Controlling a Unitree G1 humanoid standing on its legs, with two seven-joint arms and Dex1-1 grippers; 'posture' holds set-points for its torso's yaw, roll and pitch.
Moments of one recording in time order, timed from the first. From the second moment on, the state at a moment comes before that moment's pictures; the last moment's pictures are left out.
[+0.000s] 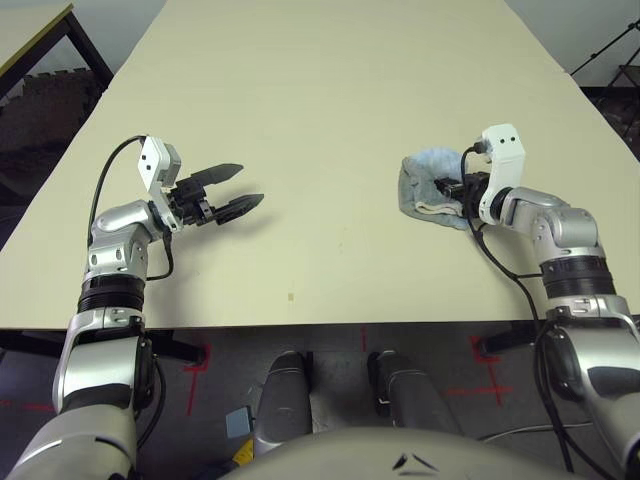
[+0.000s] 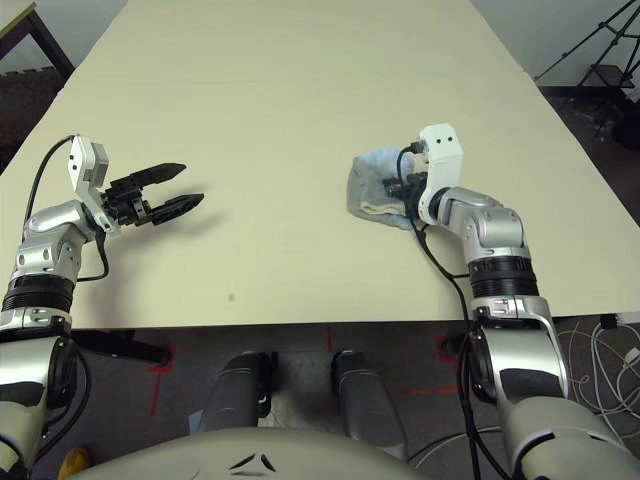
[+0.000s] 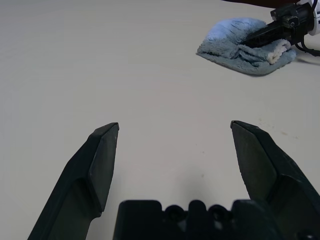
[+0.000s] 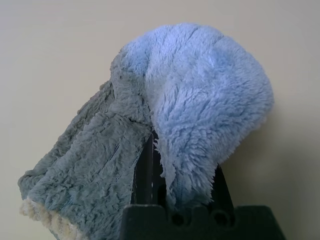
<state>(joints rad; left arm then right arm) -0.60 0.62 0.15 0.68 -0.37 -0.03 -1.28 -0.64 -0.43 -0.10 0.42 0.28 0.69 0.54</state>
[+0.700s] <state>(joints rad) -0.61 0.61 0.16 0.69 -0.37 -0.04 -1.29 -0.83 -0.70 -0.20 0.40 0.49 1.04 0.76</state>
